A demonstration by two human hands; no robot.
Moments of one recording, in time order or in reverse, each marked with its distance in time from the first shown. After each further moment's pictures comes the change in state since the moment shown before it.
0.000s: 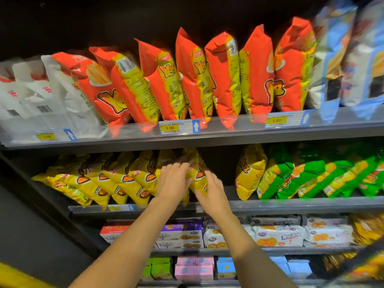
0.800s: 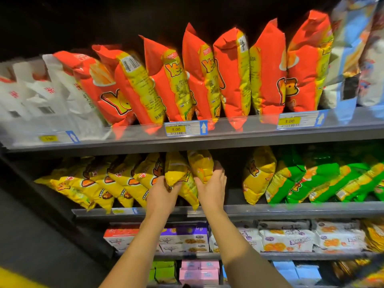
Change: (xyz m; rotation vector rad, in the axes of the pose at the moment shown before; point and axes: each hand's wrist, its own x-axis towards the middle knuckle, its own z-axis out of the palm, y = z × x) left_hand -0.023 -0.050 0.031 -0.640 0.013 -0.487; right_hand 0.028 -0.033 0.029 0.129 0.279 0.206
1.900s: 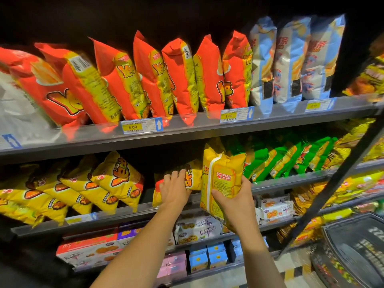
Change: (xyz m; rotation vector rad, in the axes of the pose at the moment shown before) left_hand -0.032 0.074 0.112 0.500 -0.262 0.409; right_hand -0.081 0.031 -0.197 0.183 0.117 0.192
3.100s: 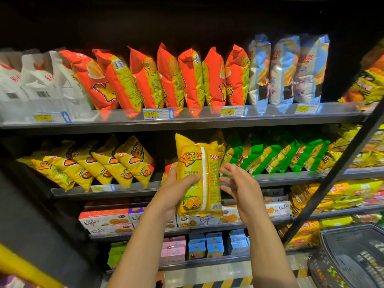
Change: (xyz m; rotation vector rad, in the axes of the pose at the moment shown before) left_hand -0.179 0.032 -0.118 -1.511 -0.202 -0.246; right_hand -0.064 -0.054 -0.068 0.390 -0.298 0.041
